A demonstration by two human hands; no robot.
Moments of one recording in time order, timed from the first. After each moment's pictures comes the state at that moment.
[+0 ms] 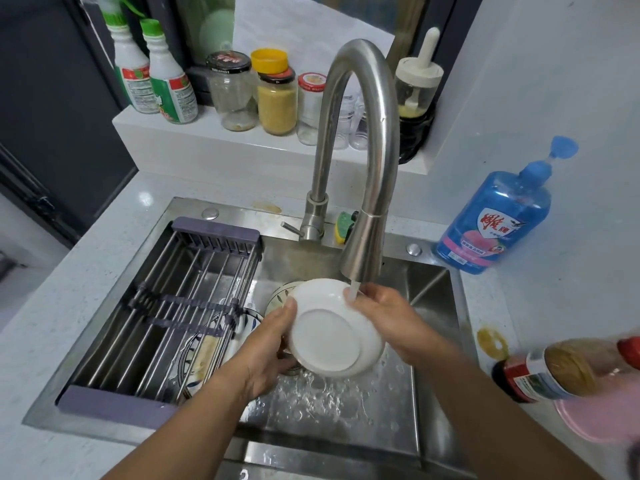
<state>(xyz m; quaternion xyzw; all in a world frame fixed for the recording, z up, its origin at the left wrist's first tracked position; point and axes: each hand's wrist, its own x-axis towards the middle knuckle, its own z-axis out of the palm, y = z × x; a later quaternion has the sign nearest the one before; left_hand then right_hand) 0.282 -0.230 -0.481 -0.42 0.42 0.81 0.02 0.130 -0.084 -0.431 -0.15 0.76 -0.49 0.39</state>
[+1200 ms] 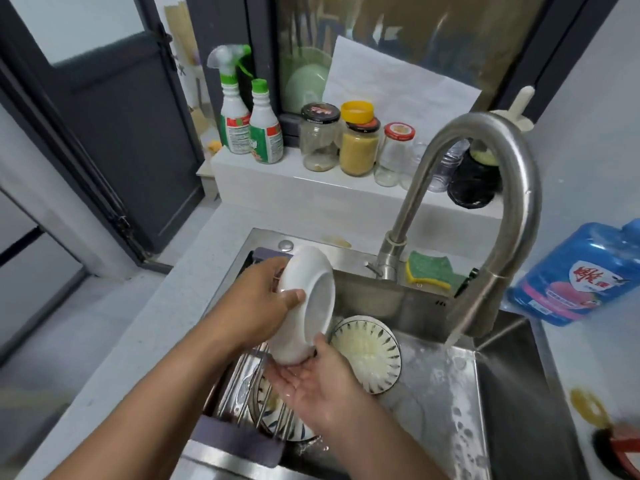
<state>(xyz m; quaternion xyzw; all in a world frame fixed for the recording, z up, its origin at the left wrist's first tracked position) 0.346 -0.370 -0.336 -0.35 0.80 0.48 -0.08 0.298 -0.248 -0.407 0.32 0.33 -0.67 0.59</state>
